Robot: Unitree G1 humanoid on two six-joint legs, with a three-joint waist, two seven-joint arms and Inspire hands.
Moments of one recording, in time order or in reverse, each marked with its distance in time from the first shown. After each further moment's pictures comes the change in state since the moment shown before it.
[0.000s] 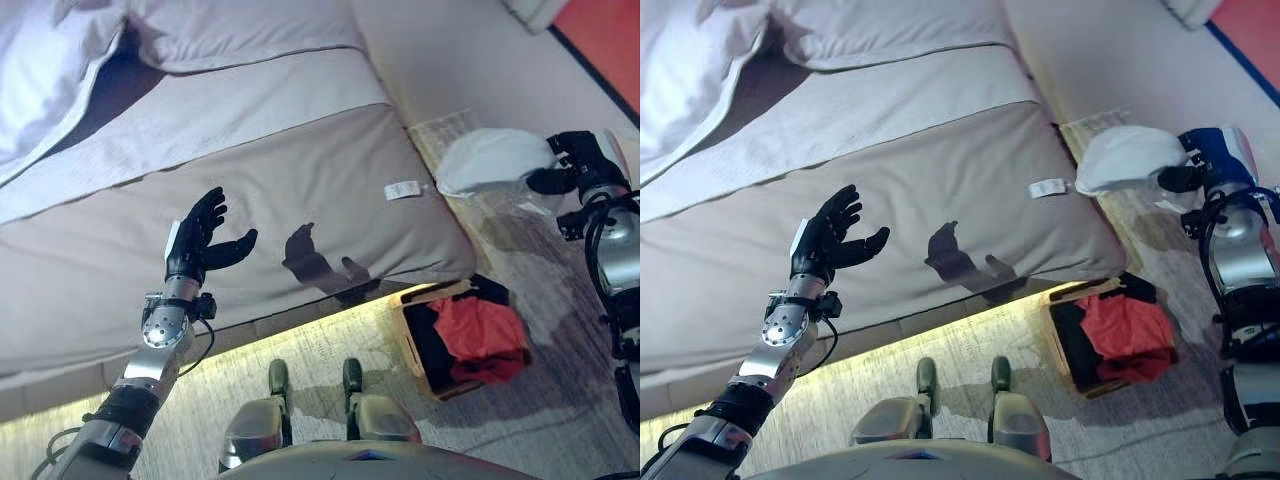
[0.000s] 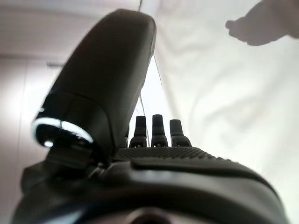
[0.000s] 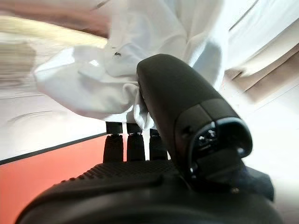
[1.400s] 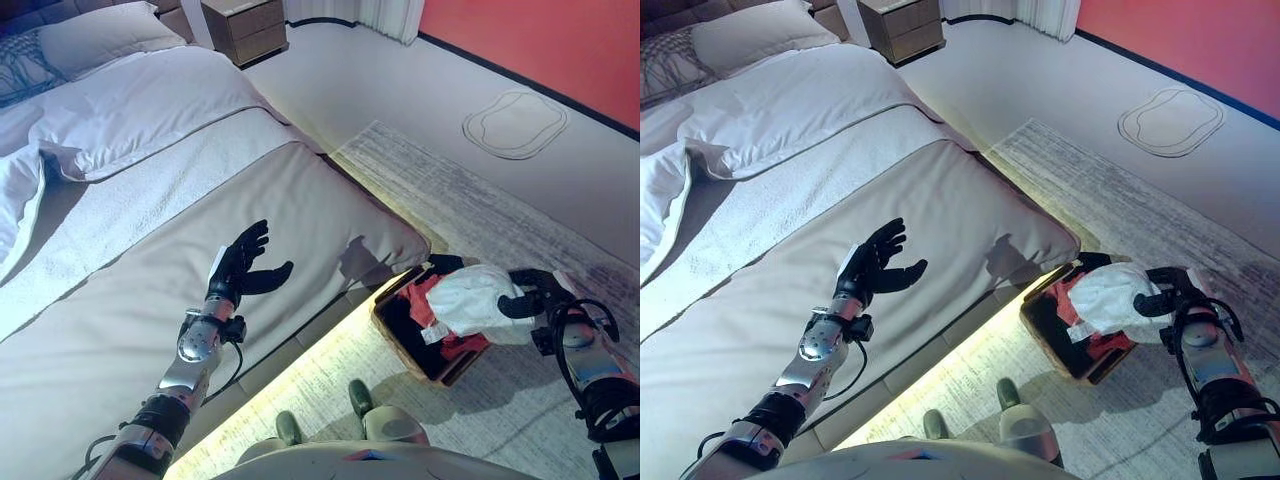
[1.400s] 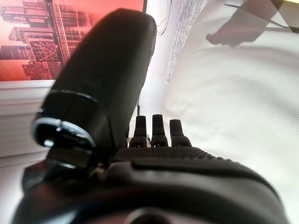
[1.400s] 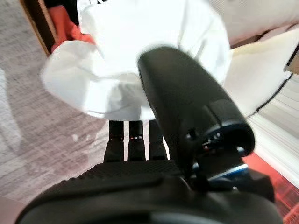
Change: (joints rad) left arm 0.008 -0.120 -0.080 0.114 0.061 0.001 -0.105; right arm 0.313 0.177 0.004 0.164 -0.004 -0.023 0.012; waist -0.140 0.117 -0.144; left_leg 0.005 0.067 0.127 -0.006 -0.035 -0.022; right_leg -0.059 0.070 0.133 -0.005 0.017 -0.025
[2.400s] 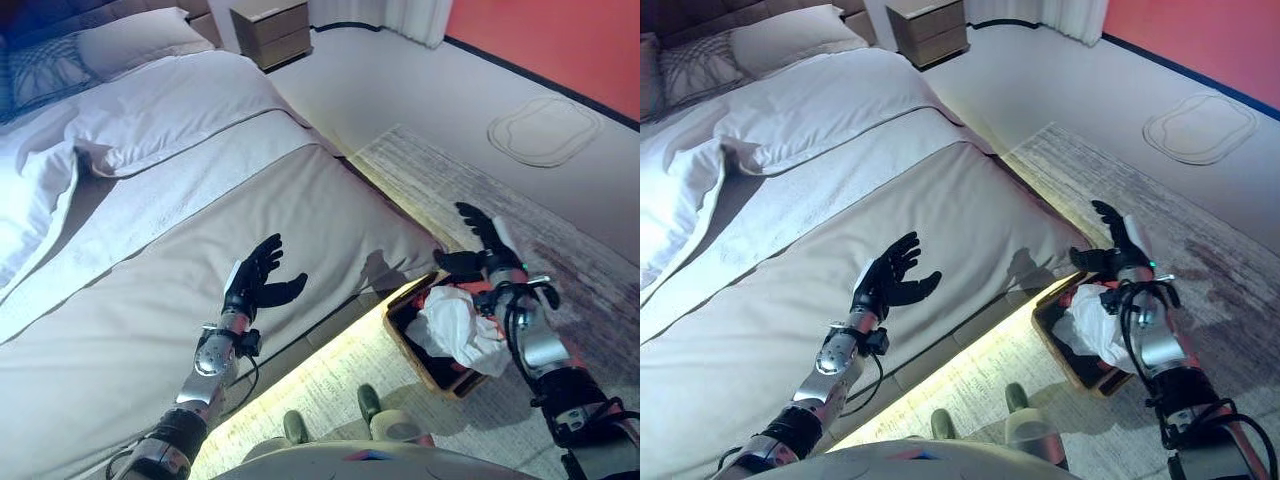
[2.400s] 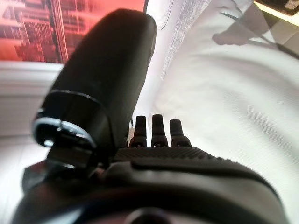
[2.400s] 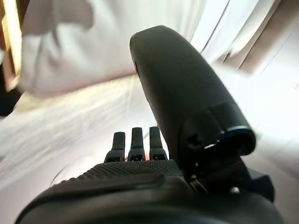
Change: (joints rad) left arm 0.061 -0.106 -0.003 0.005 0.000 0.013 -0.018; right arm 0.025 0.181 0.084 -0.403 -0.076 -0.063 -0.119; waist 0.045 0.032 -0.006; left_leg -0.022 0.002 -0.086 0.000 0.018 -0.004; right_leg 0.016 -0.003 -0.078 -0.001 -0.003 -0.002
